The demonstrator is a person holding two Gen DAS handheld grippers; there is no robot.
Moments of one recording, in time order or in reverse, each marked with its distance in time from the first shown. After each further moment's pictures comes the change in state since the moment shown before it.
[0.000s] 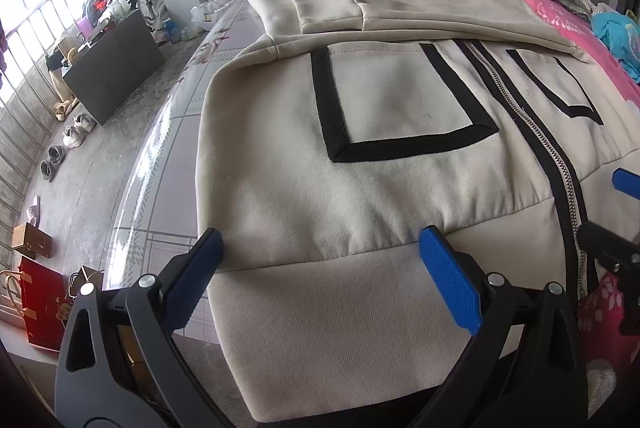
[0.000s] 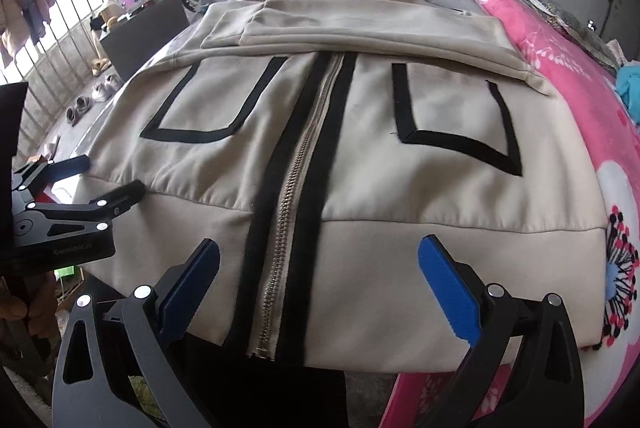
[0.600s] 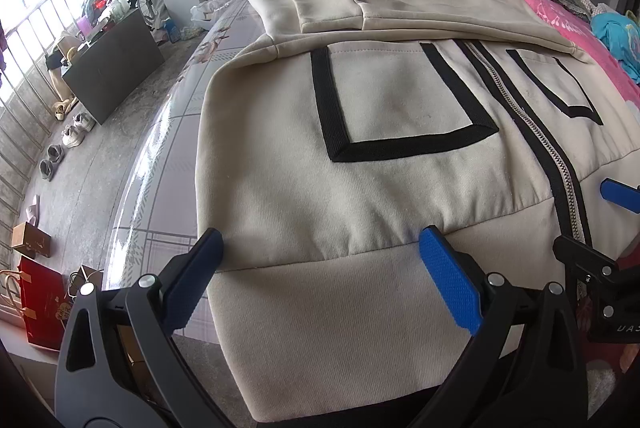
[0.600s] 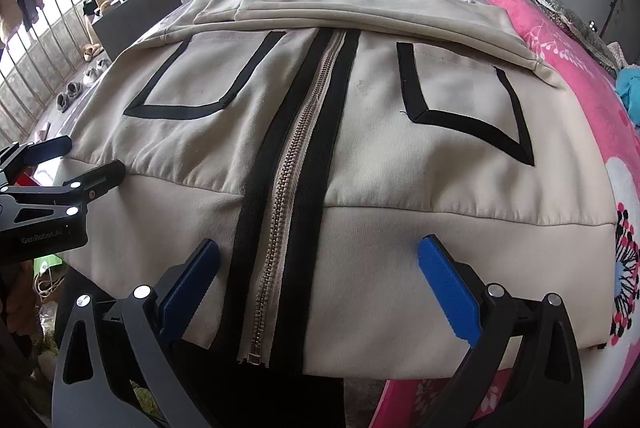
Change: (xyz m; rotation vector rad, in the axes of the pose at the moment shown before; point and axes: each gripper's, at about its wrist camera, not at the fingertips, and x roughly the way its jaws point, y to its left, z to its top) left arm 0.000 0.000 0.000 -0.001 -0.001 0.000; right arm 0.014 0.006 -0.006 -0.012 0.033 -0.036
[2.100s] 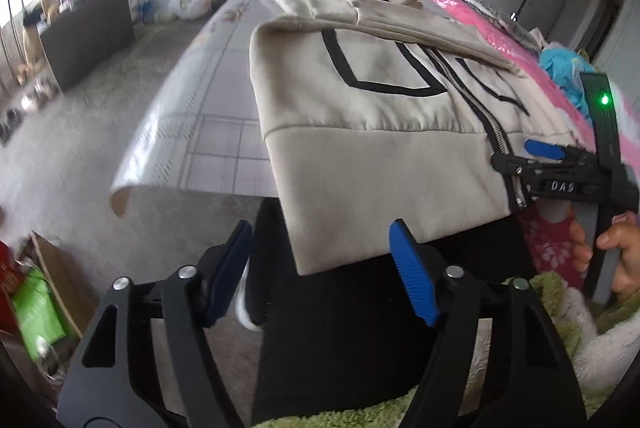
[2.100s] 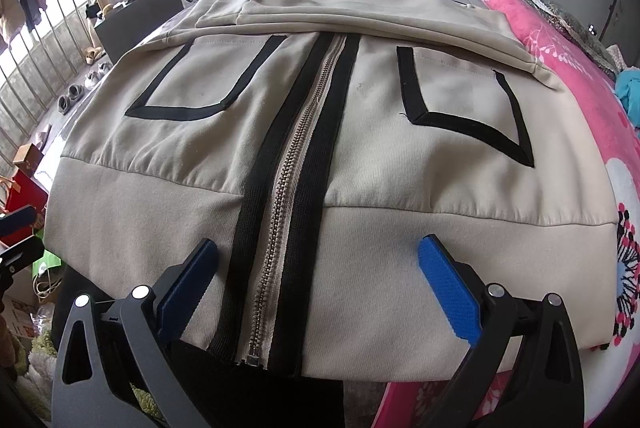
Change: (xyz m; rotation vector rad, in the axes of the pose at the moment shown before) left arm -0.048 0.066 -0.084 -0.117 -0.053 -0.289; right arm 0.000 -0.001 -0.001 -0.007 -0.024 0.003
